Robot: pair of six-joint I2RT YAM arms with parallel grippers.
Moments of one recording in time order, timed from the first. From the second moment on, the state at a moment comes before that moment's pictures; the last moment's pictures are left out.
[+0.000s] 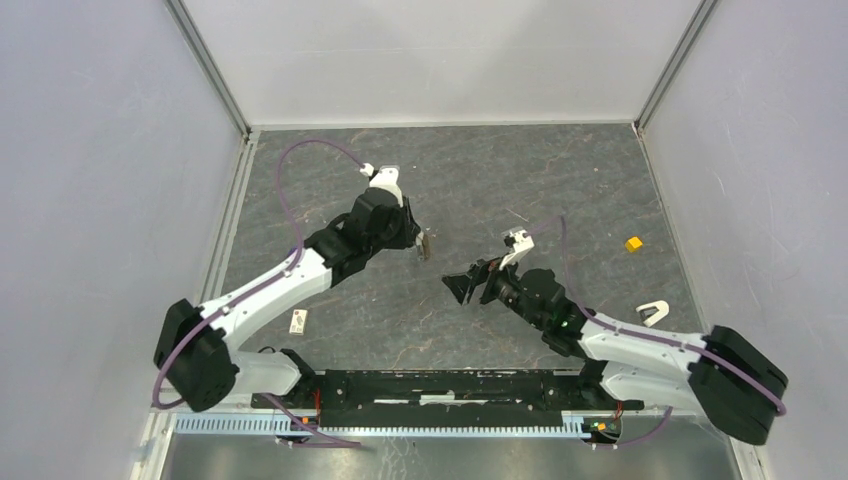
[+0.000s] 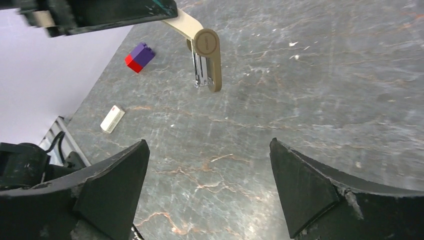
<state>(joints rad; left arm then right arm) -0.72 1.26 0.95 -0.25 -0.19 -0.53 0.91 1.09 0.31 0.62 0.14 0.59</state>
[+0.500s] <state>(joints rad) -0.54 1.78 1.39 -0.39 -0.20 -0.36 0.90 0.81 0.31 0.16 0.38 0.51</state>
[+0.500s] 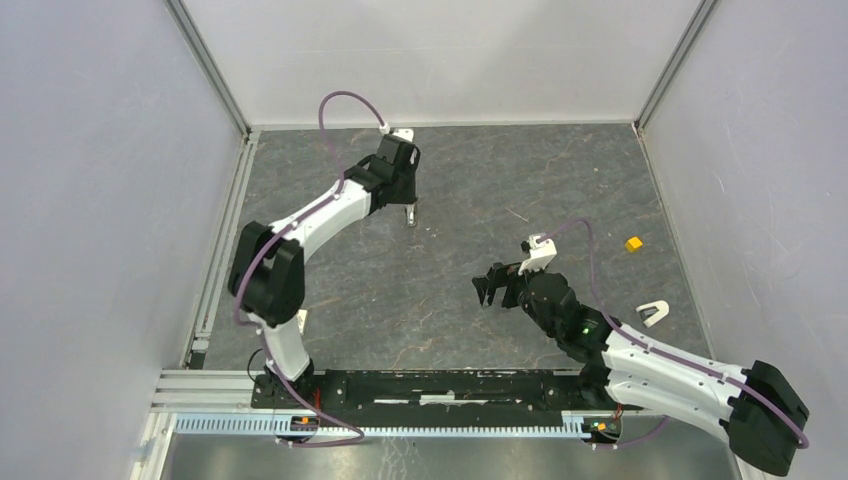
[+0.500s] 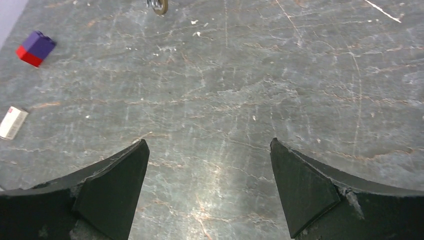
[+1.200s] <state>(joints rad) -0.51 2.12 1.73 -0.64 -0.09 -0.24 0.90 0.82 0.34 0.08 0.44 0.45</state>
